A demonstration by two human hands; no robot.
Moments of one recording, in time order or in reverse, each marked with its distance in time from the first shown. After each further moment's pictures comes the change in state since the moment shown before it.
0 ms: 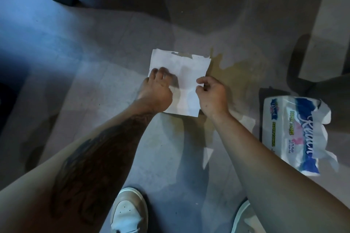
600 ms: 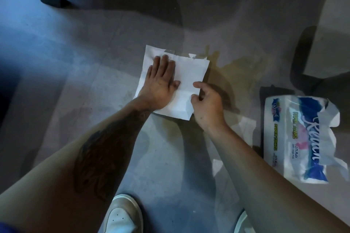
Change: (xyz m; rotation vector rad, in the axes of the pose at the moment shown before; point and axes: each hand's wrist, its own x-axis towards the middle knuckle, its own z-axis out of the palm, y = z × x) left_hand 0.033 0.005 0.030 -0.085 0.122 0.173; right_hand -0.010 0.015 -0.005 0.065 -0.049 0.027
